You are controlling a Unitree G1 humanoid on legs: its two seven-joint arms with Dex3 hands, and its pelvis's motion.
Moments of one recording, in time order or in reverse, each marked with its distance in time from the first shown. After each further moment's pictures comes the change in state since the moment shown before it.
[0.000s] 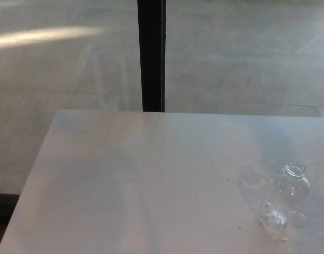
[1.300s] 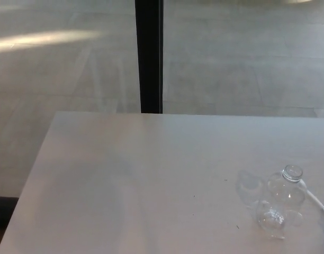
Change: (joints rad) left_arm -0.002 -0.001 0.002 0.001 -0.006 0.000 0.001; right_arm 0.788 0.192 0.169 0.227 -0.099 -0.084 -0.253
